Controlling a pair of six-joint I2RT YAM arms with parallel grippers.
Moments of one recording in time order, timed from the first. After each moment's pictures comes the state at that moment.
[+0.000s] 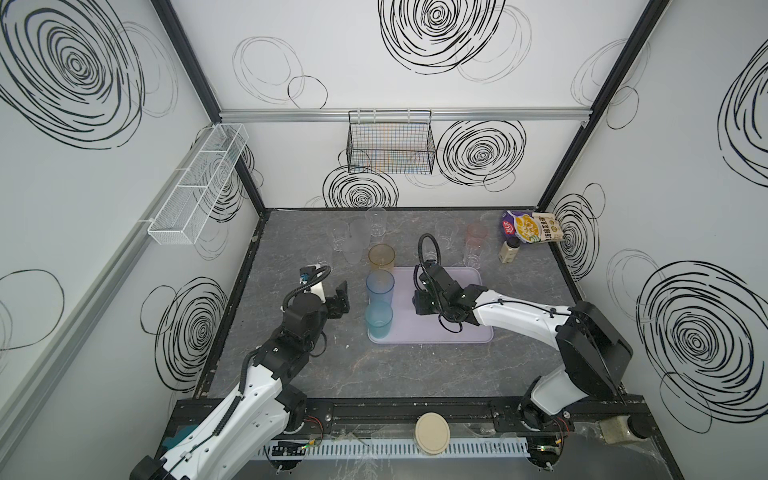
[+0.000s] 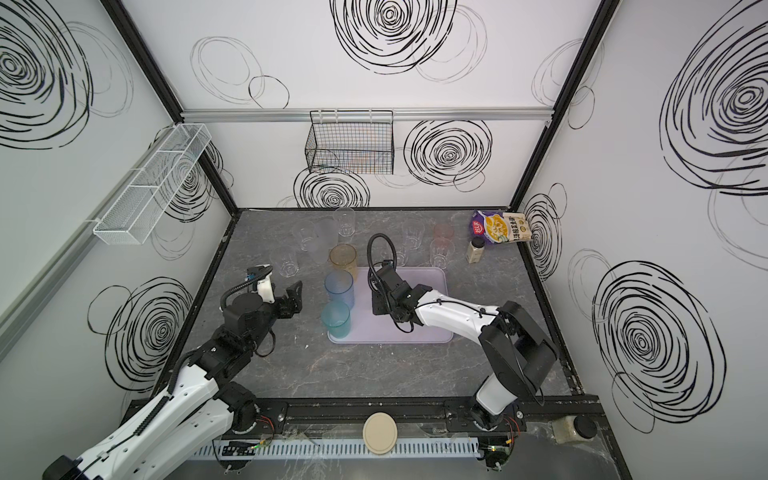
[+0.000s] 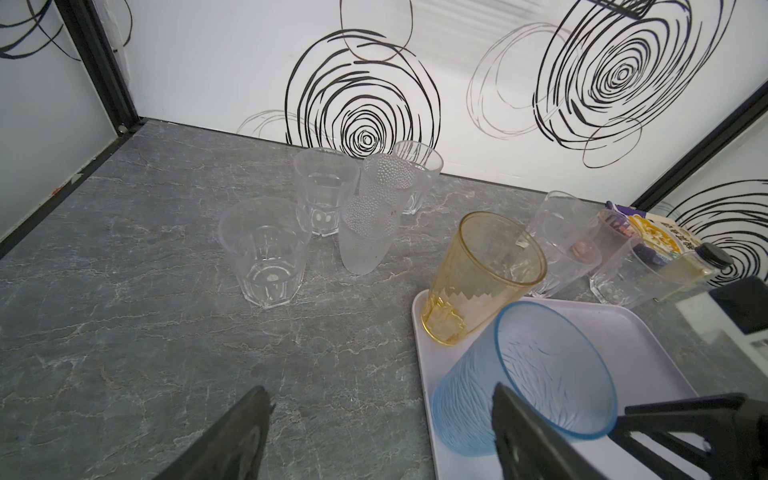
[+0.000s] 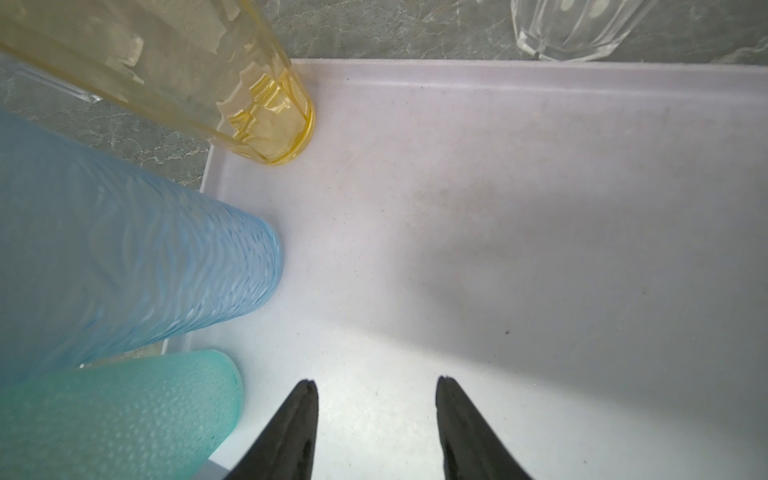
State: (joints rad) left arm -0.44 0.69 0.44 -0.10 -0.29 -0.38; right arm 0.78 1.58 0.93 -0.29 0.11 0.63
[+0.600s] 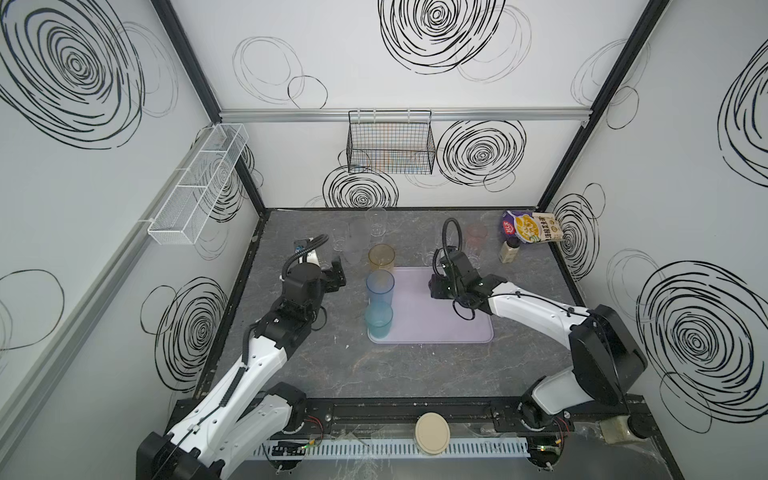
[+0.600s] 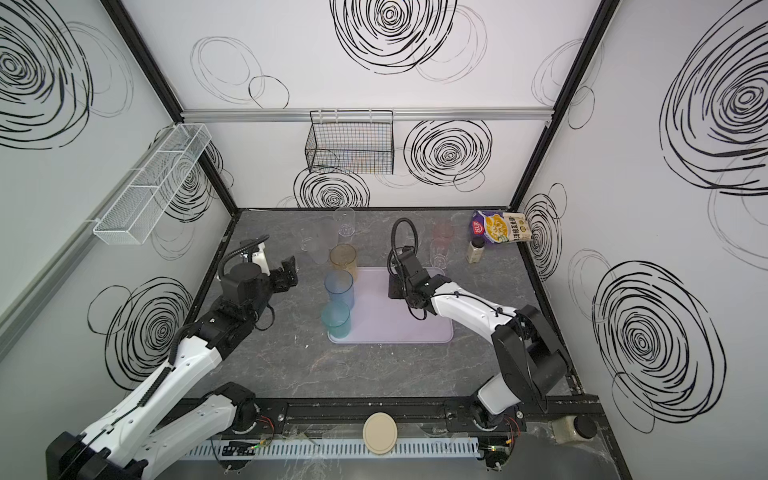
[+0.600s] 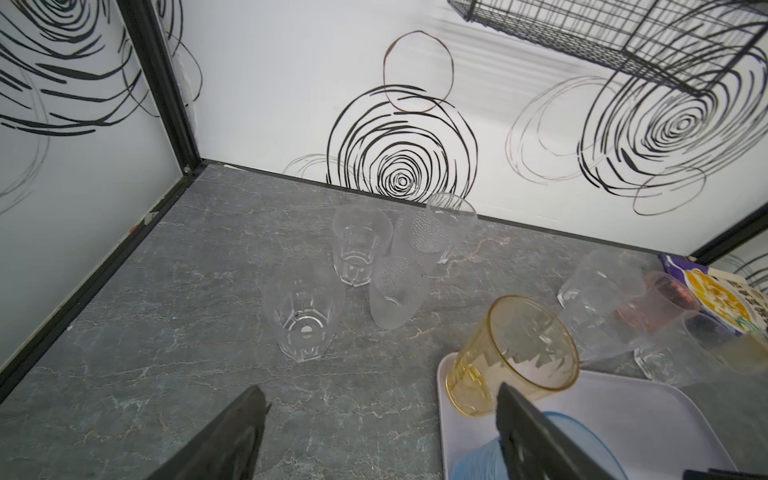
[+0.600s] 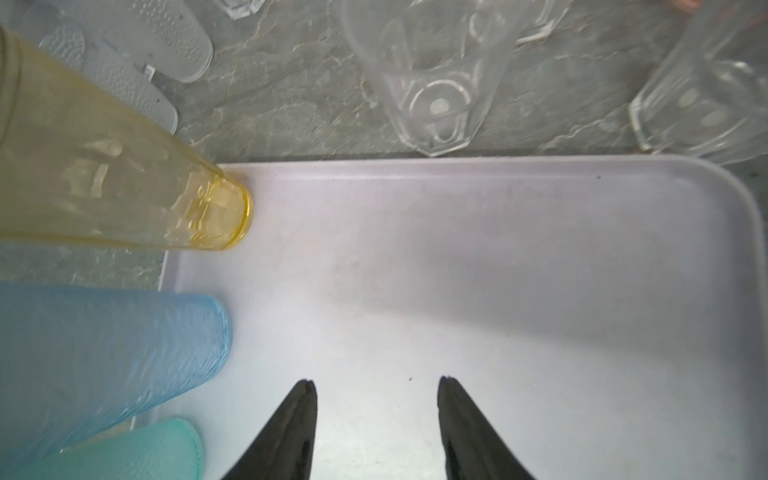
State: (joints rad) left arm -0.32 0.93 0.73 -0.17 -0.34 -0.36; right arm 0.58 1.51 0.94 -0.29 0.10 0.57
